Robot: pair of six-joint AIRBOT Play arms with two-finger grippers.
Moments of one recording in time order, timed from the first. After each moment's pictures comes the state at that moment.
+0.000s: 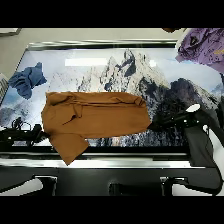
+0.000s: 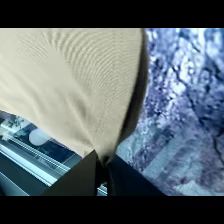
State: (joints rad) left arm 0.62 -1.34 0.66 0.94 -1.12 -1.34; right arm -0.20 -1.45 0.88 -0.82 1.27 1.22
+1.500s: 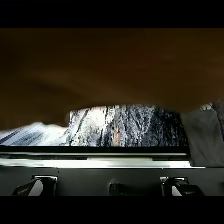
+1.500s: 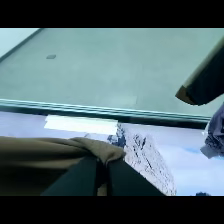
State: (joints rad) left arm 0.40 -0.75 1.98 1.38 -1.25 -1.73; right arm -0.03 -0.88 2.12 -1.35 1.37 1.56
